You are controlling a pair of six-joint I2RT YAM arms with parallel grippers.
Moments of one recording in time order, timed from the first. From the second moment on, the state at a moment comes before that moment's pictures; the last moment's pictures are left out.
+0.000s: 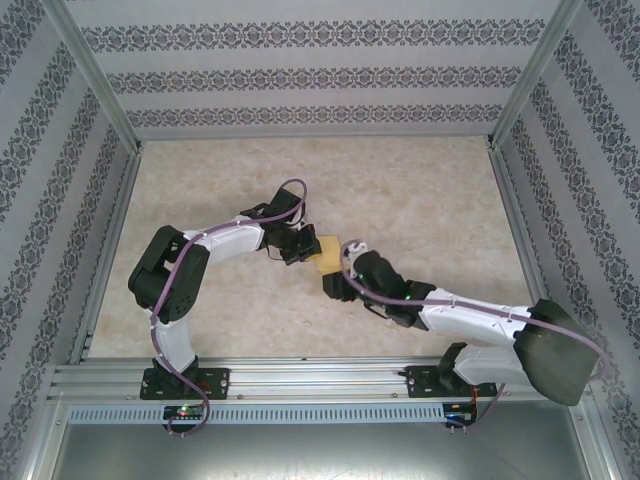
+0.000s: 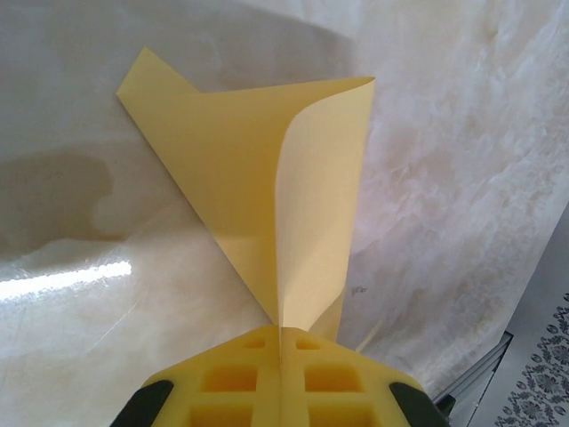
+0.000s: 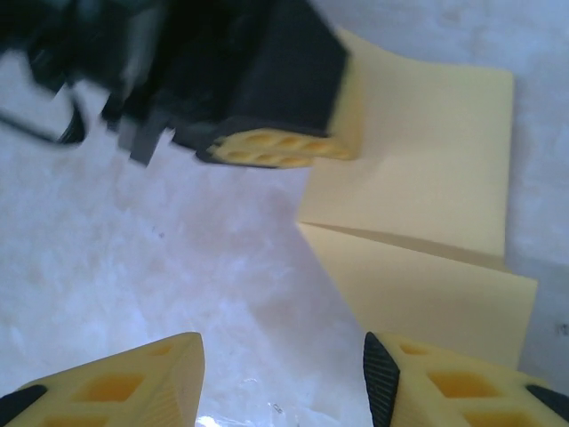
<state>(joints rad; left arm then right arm) -0.54 1.86 1.18 -0.36 0.48 -0.92 0.91 1.22 0.51 0.06 0.09 0.53</state>
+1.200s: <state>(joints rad) -0.53 1.86 1.20 -0.42 0.48 -0.92 1.10 1.64 0.59 0.14 0.64 0.05</state>
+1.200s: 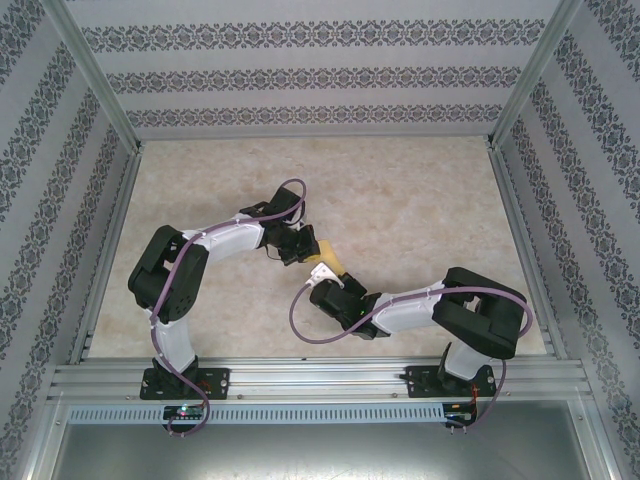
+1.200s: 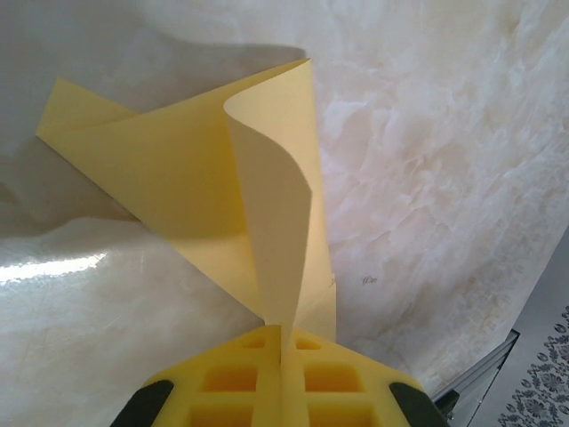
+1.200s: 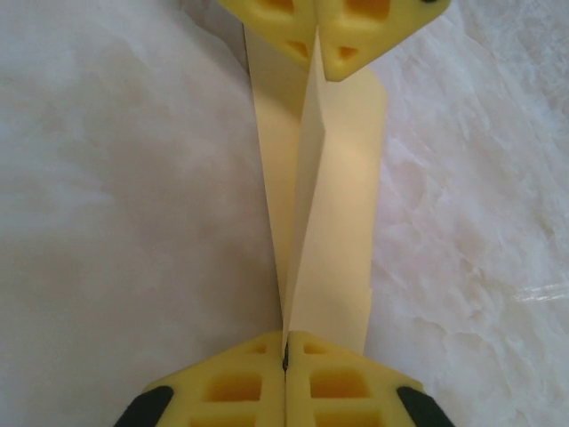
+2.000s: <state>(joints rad) -0.45 1.57 1.09 -0.56 0.24 -0.85 0.80 1.61 0.58 0.28 -0.14 0.49</state>
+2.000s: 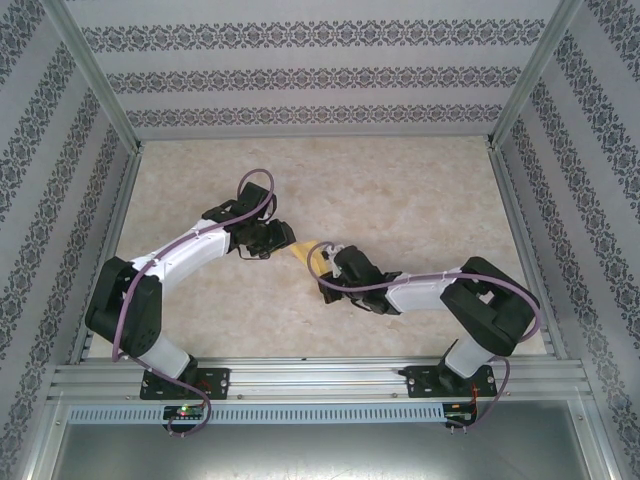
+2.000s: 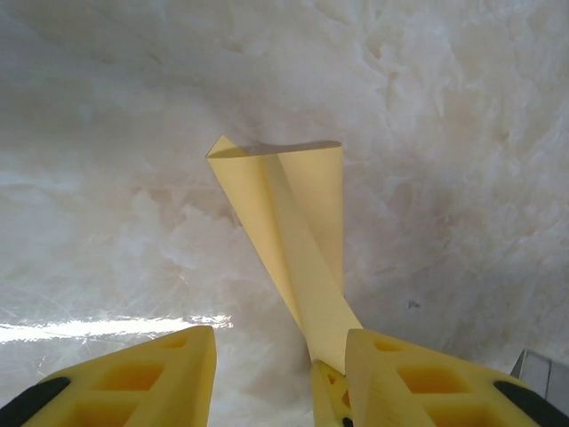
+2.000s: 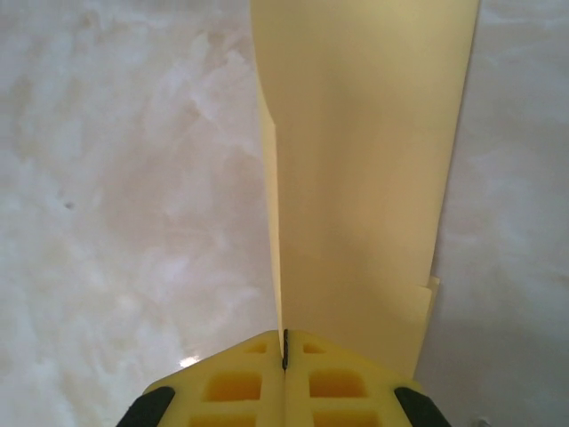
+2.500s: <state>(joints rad) -0.47 1.64 1.04 -0.40 0.43 -0.80 0.64 1.77 0.55 0.57 -0.54 0.84</state>
